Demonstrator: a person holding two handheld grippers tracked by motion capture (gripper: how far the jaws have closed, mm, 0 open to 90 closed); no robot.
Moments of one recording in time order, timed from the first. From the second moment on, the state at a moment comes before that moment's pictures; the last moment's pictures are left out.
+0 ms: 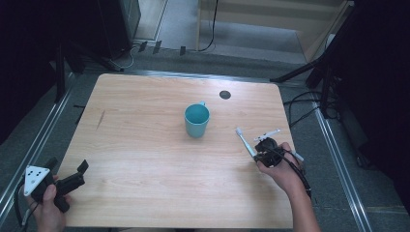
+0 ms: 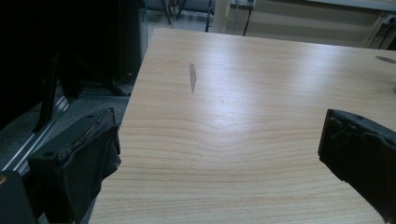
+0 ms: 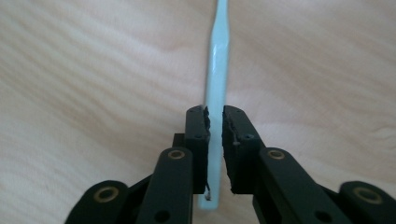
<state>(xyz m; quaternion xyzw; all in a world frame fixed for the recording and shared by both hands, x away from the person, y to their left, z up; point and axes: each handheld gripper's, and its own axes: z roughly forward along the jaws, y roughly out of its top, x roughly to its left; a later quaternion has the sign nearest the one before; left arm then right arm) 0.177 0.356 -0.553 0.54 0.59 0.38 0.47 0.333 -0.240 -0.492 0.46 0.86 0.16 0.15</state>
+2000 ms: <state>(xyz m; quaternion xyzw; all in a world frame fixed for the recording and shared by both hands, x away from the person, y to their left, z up) 0.176 0.356 -0.553 0.54 0.59 0.38 0.47 0.379 -0.185 -0.448 0.53 0.73 0.38 0.19</state>
